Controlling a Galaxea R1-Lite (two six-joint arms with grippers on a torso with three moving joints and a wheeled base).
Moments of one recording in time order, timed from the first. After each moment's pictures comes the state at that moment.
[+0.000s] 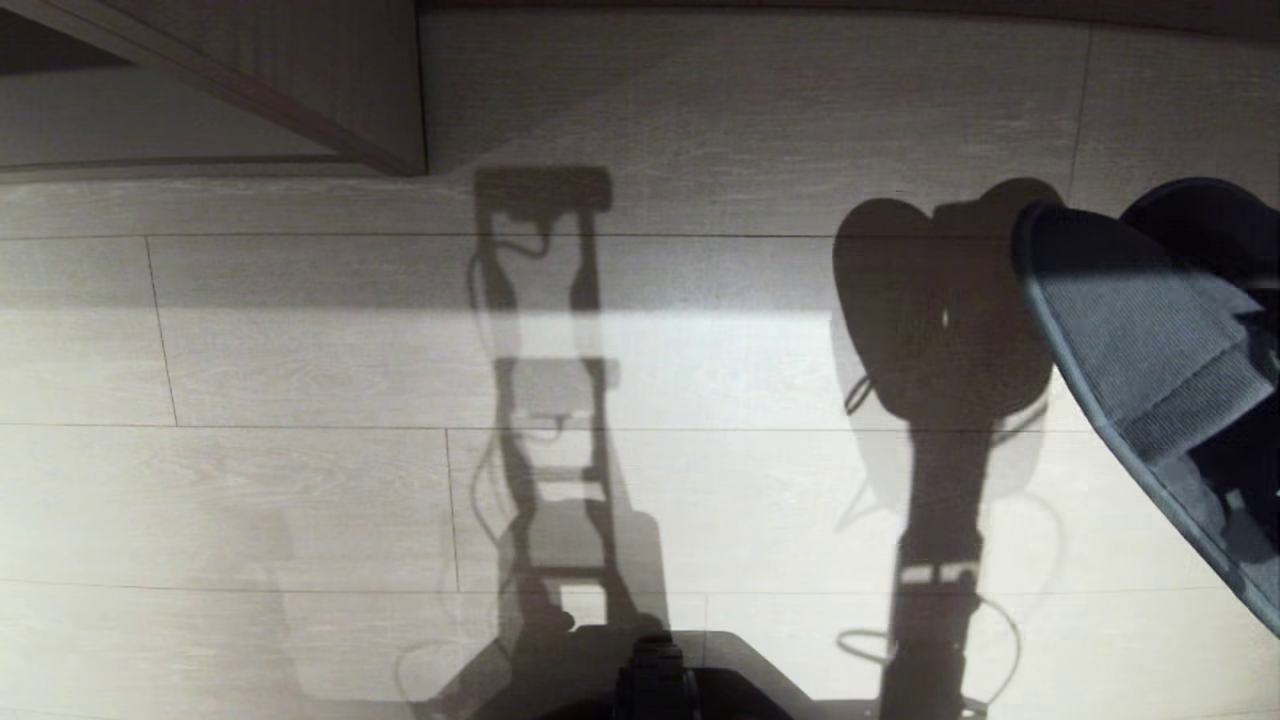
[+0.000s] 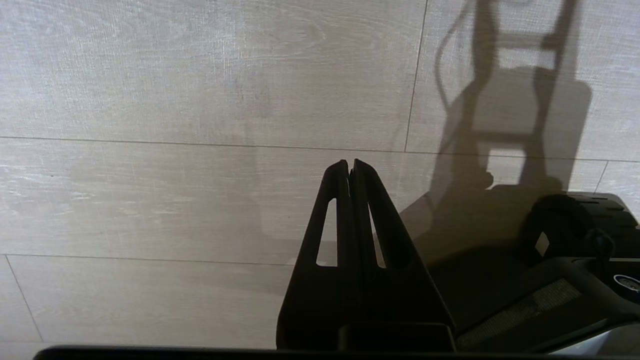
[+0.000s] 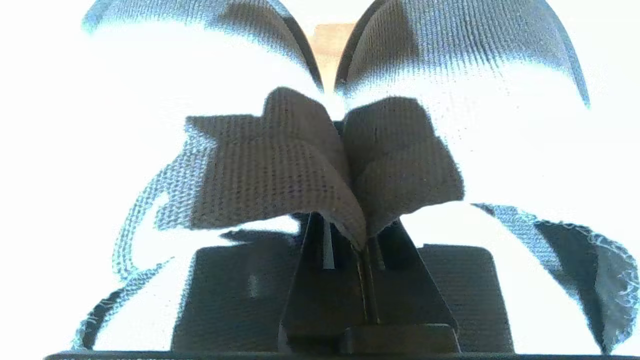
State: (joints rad) left arm -0.01 0.00 0.00 0.00 0.01 -0.06; right arm 0.03 0.99 -0.39 -0.75 0.03 -0.08
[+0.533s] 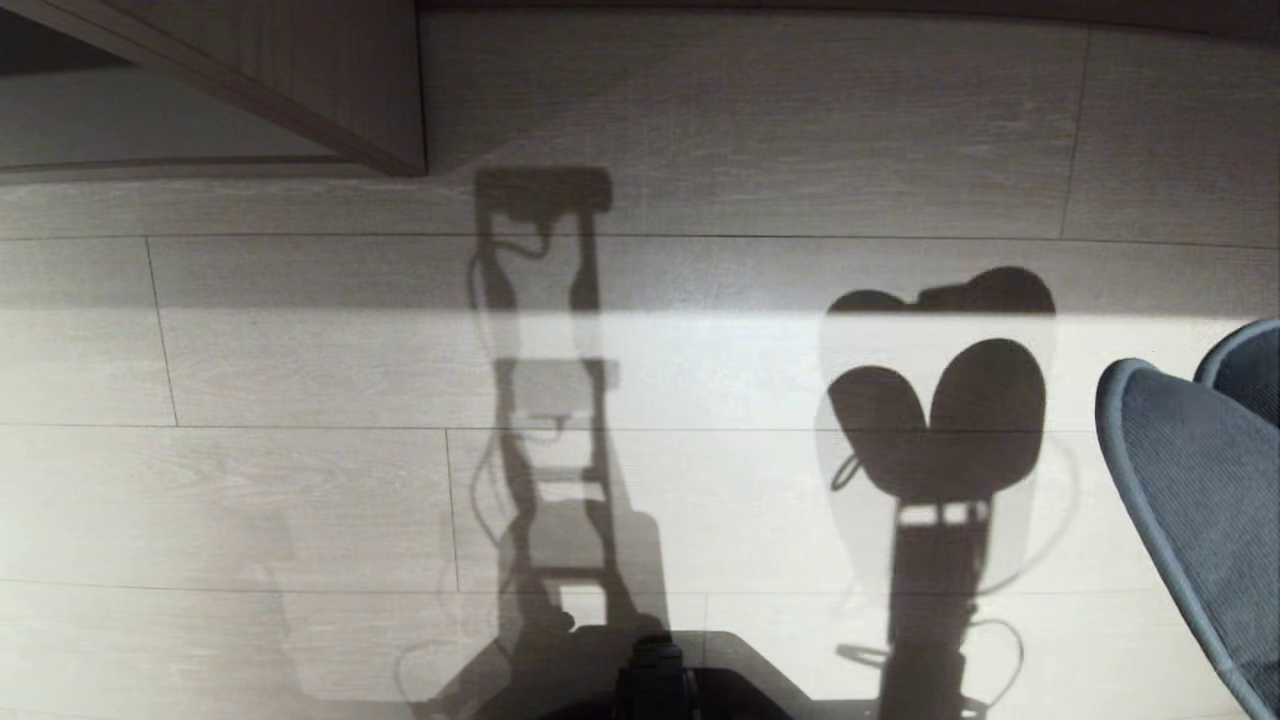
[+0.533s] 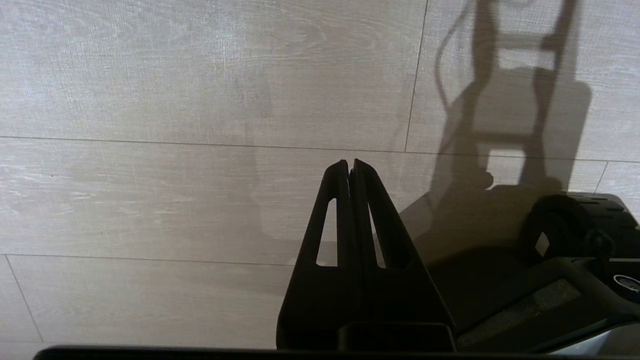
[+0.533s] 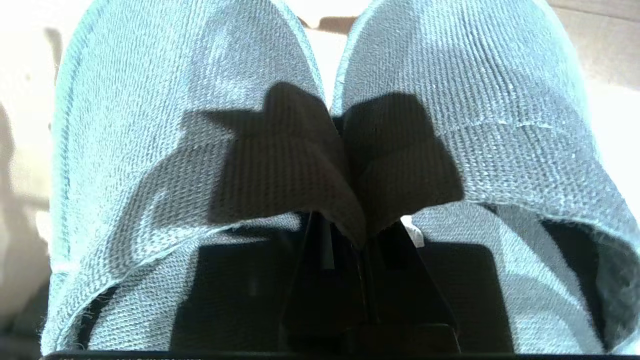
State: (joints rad) left arm -0.01 0.00 0.00 0.00 0.01 -0.06; right arm 0.03 0.51 -0.25 -0.35 0.06 -0.10
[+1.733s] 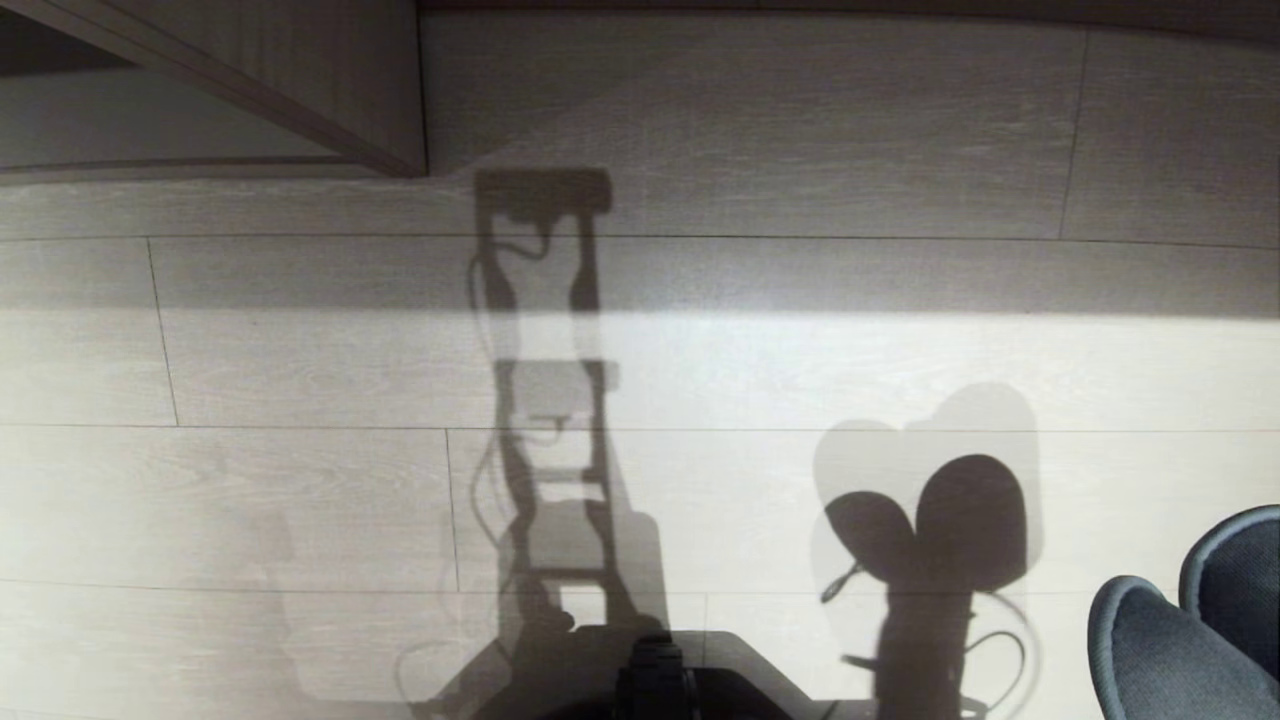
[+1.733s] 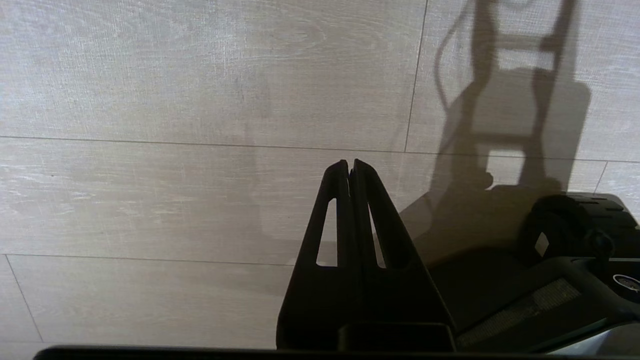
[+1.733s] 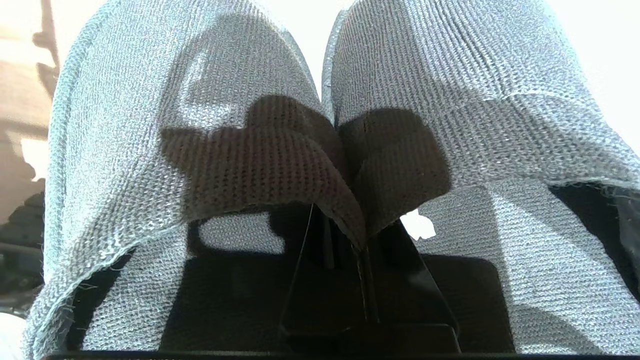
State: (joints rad) left arm -0.01 0.00 0.00 0.00 0.01 -0.06; right arm 0.01 0.01 0.00 -0.10 0.05 -0.10
